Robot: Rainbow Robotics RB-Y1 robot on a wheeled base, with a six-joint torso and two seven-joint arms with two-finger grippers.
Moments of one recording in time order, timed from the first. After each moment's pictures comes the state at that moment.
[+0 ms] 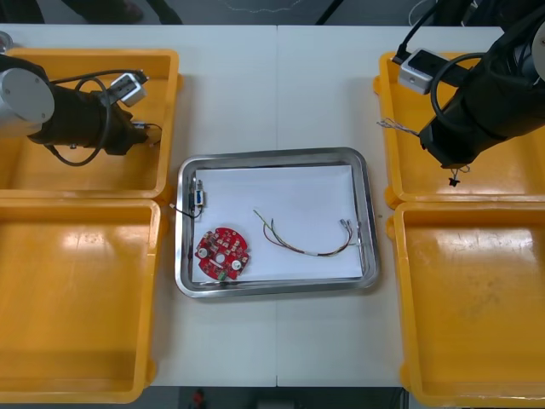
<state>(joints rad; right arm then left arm) -0.76 -0.74 0.17 -1.99 -0.84 1.91 1.68 -0.77 0.74 -0.29 -1.04 1.16 0.88 -2.56</state>
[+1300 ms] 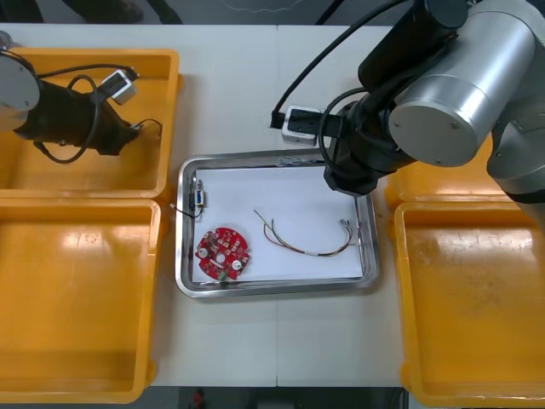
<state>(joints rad) -0.82 -0.59 0.48 -1.98 -0.73 1.67 2.01 -0.79 0.74 -0.23 -0.99 1.19 0.99 -2.56</state>
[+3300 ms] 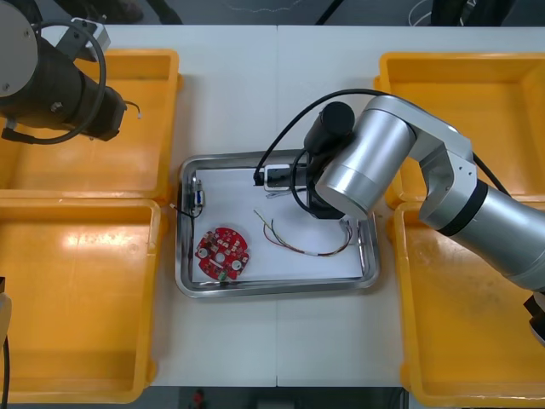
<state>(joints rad) -0.83 -0.52 0.77 -1.69 -0.48 1.43 2.12 -0.67 0.52 0.06 -1.98 0.45 1.91 -1.46</state>
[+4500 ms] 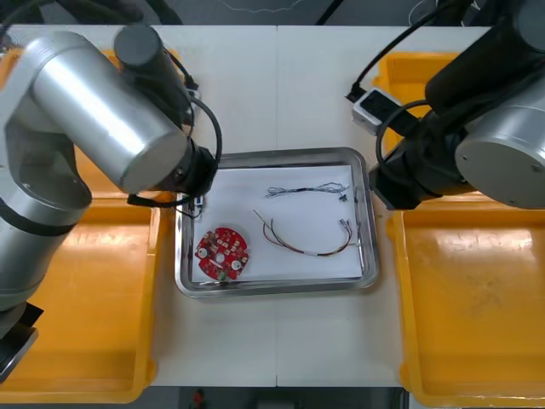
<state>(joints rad) -0.64 -0.61 0.30 -2.25 -0.61 1.92 1.47 -0.67 0.48 -0.39 -2.06 0.40 1.91 -1.00</state>
